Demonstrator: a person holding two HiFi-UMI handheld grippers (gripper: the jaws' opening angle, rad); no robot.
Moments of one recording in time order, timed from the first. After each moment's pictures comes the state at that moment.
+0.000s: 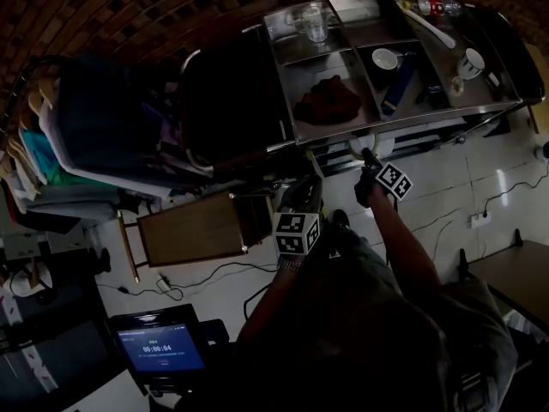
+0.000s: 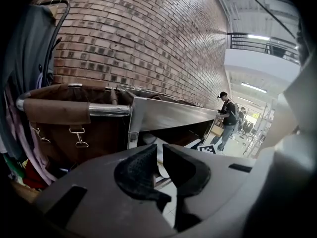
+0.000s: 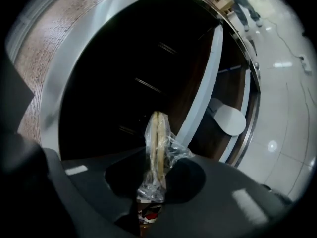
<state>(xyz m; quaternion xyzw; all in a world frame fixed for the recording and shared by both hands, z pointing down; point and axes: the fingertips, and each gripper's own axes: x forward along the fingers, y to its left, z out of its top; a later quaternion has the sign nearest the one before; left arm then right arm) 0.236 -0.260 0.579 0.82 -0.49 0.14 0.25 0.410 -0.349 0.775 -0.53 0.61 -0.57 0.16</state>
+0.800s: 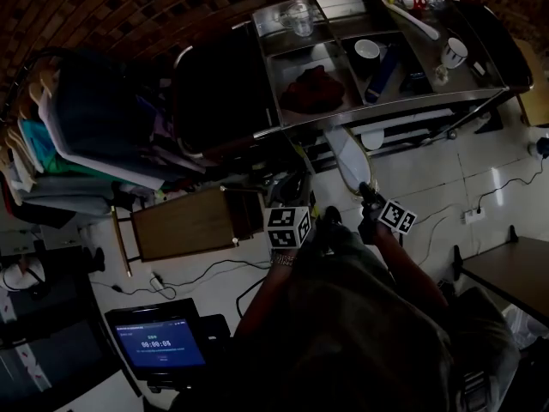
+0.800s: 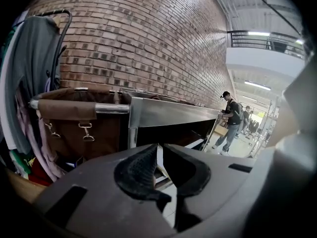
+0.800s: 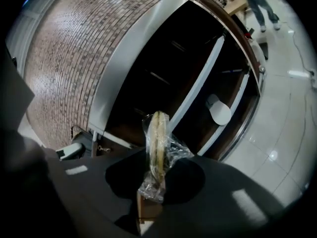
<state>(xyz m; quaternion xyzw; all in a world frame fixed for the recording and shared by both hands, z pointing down) 0.243 -0.234 0.574 0.81 -0.52 0.14 0.24 0.426 -0.200 0.731 -0.46 0.68 -0.56 0.09</state>
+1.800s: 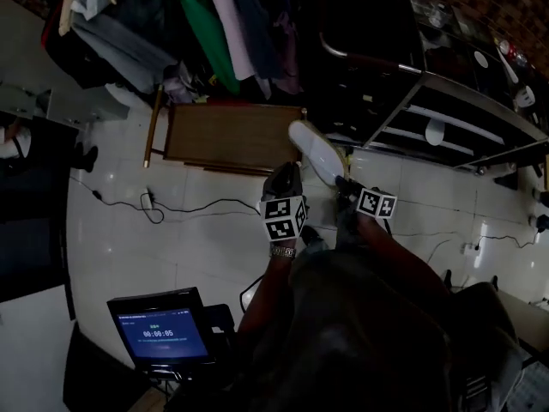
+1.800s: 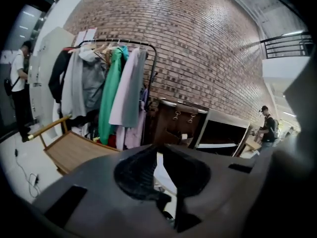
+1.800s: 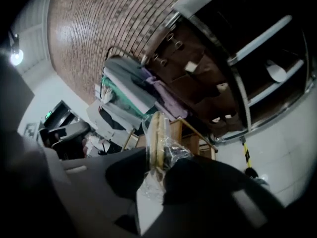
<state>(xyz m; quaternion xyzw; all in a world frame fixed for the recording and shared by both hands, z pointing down) -0.082 0.043 0.583 0.66 -0.70 0.07 0.26 0.063 0.016 0.724 -0.27 0.81 -0.51 -0.11</state>
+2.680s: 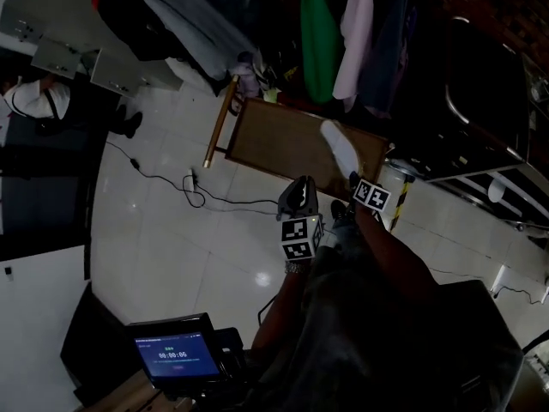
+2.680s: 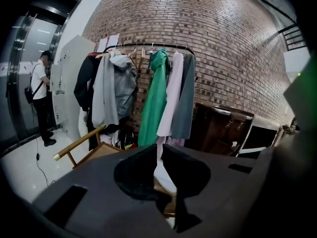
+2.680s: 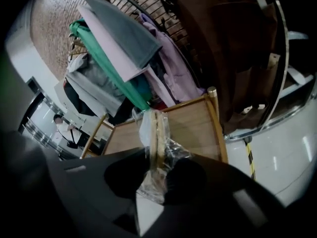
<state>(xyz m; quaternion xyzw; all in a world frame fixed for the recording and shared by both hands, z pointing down) -0.332 0.054 0.597 0.57 -0.78 0.08 0.25 -0.214 -0.044 0.860 -0.34 0.77 -0.48 -0.24</state>
